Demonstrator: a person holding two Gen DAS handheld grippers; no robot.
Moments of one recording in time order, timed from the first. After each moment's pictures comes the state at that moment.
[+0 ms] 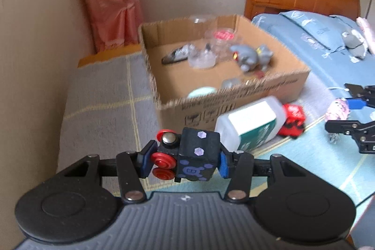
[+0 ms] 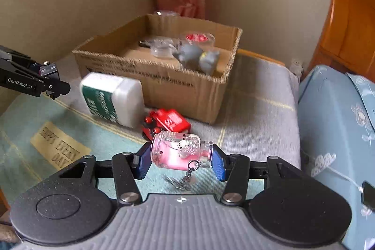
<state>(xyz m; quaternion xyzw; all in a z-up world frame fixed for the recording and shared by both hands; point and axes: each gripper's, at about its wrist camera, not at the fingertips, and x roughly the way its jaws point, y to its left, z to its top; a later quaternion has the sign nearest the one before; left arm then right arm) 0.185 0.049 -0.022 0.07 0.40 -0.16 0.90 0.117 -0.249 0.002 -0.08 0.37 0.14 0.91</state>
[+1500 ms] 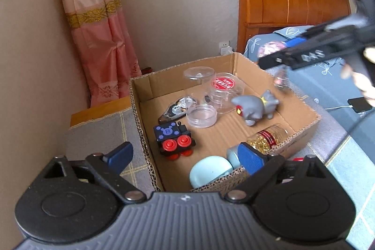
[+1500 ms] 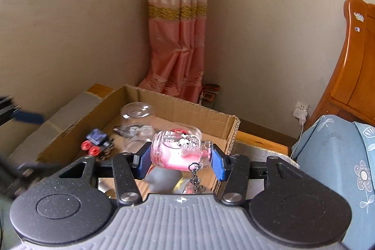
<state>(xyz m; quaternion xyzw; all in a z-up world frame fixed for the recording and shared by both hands) 0.250 0.028 0.000 0.11 0.34 -0.18 0.92 0.282 -0.243 0.075 -0.08 0.33 0.15 0.93</state>
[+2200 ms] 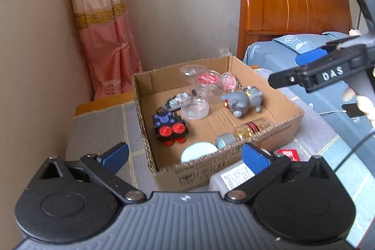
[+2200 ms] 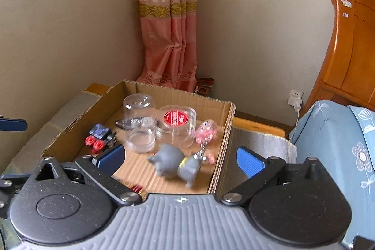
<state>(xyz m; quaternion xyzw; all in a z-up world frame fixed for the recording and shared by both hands) 0.209 0.036 0.002 0.08 0.33 -0.18 0.92 0.237 -0.249 0.079 -0.06 0.34 0.13 0.93</state>
